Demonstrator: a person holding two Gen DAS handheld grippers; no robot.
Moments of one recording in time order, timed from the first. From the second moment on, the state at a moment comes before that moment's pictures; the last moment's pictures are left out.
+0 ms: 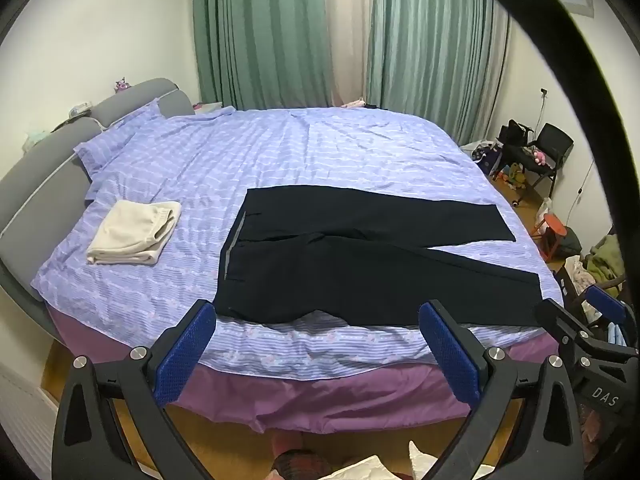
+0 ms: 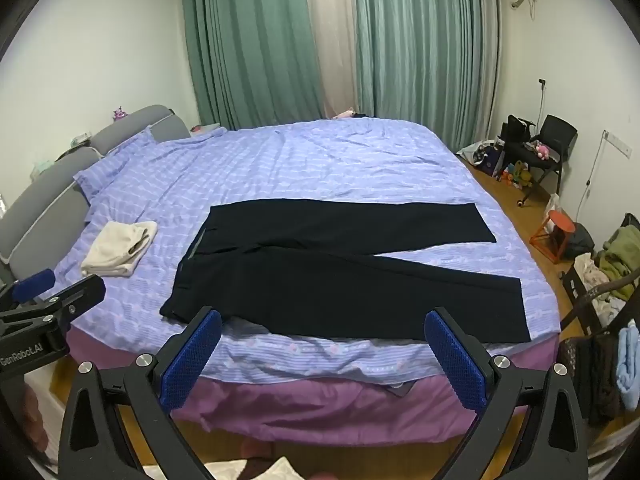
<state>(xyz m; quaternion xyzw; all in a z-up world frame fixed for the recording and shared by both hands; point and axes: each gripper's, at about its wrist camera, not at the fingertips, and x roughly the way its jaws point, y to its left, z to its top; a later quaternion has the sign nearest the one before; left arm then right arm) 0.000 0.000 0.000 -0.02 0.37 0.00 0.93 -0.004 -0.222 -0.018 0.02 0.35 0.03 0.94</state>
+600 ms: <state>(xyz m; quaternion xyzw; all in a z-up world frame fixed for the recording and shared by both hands) 0.001 -0.002 0.007 -0.01 0.37 0.00 0.93 -0.004 -0.224 -0.019 0.02 0.35 0.03 0.94</state>
